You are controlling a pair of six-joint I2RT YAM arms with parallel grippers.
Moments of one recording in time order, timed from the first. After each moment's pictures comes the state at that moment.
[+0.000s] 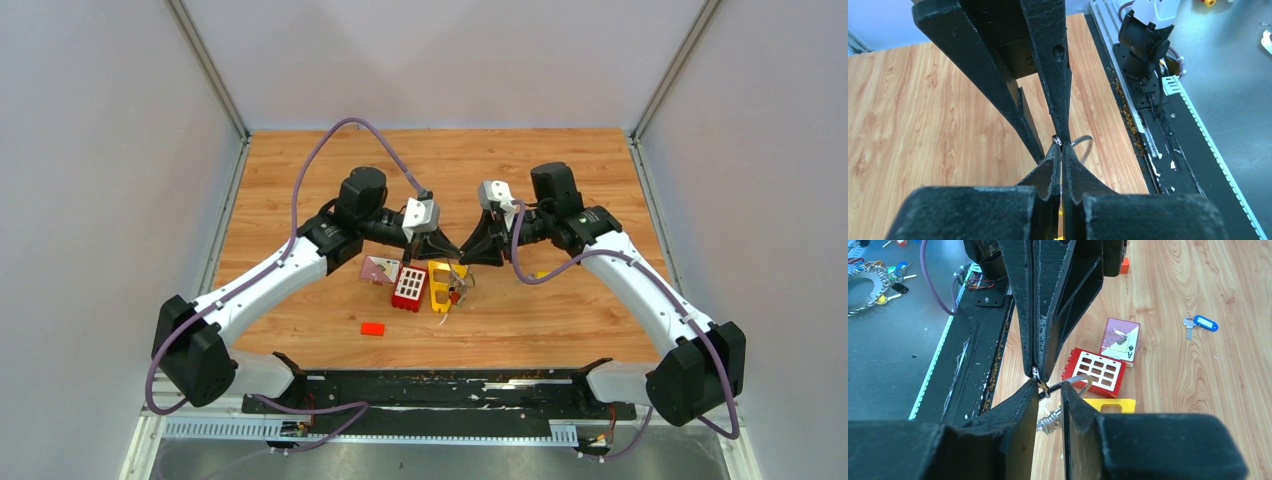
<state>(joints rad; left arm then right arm) -0.69 1.34 1.10 -0.10 1.03 0.38 0.43 1.29 1.13 -0.54 -1.18 -0.62</state>
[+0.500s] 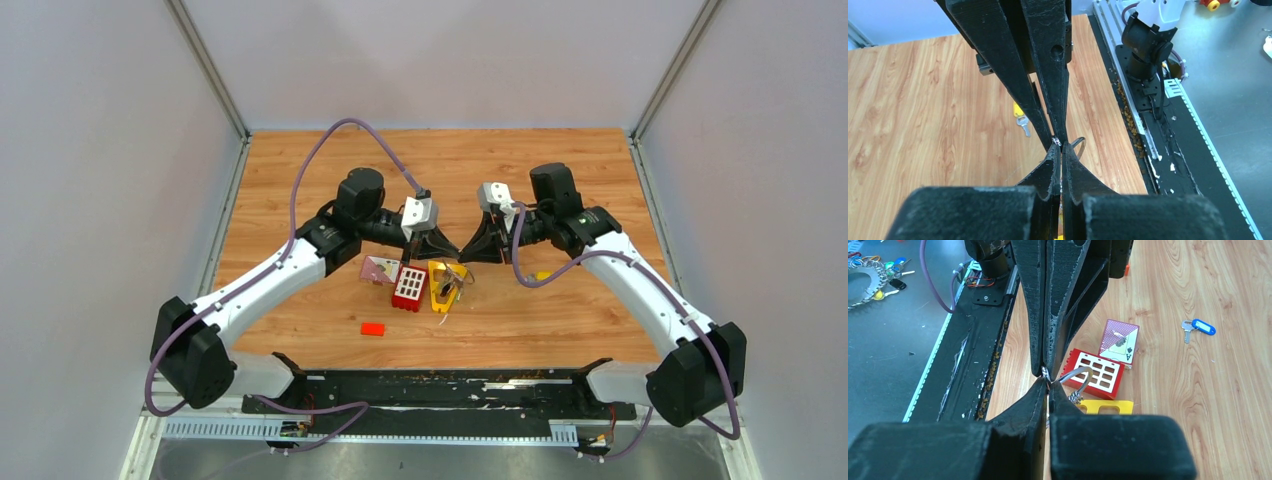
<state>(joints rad) -0.68 1.33 1.08 -0.07 1.02 0.35 0.43 1.28 1.13 -0.55 -1.18 -0.65</state>
